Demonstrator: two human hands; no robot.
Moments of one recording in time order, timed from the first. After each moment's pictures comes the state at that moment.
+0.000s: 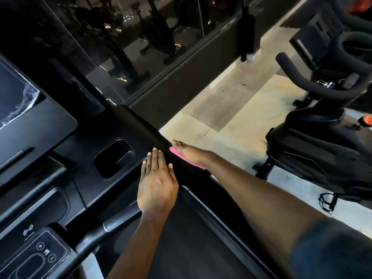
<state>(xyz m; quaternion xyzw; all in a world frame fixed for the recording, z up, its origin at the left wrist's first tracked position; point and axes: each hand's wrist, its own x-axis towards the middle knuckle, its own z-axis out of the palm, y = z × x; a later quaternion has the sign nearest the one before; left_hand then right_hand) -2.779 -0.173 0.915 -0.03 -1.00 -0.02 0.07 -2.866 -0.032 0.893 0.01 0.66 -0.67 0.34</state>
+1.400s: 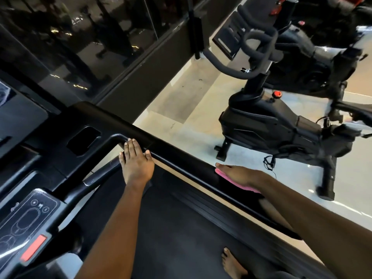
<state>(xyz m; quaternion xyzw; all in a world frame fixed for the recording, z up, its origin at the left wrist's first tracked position) -2.702 -0.144 0.917 -0.02 -1.00 -0.06 -0.01 -2.552 0.149 0.892 0.18 0.75 -0.54 0.34</state>
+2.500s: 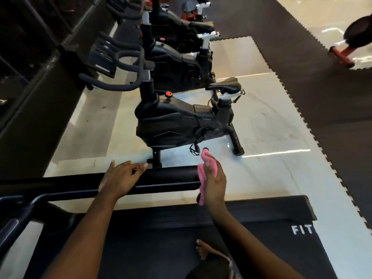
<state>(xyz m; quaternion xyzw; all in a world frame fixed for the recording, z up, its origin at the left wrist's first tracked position) -2.624 -0.004 0.929 -0.45 -0.87 0.01 -0.19 -2.376 0.099 0.878 0.43 0.50 -0.61 -0.44</state>
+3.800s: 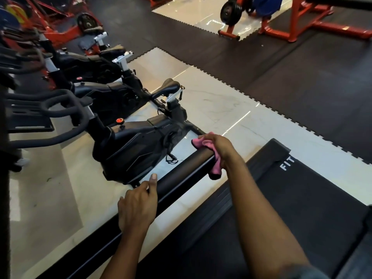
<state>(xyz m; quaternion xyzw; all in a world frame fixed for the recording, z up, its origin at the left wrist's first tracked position) -2.637 -0.010 0.913 -0.60 -0.79 -0.05 -0.10 -2.400 0.120 0.889 0.58 0.24 -0.64 -0.45</state>
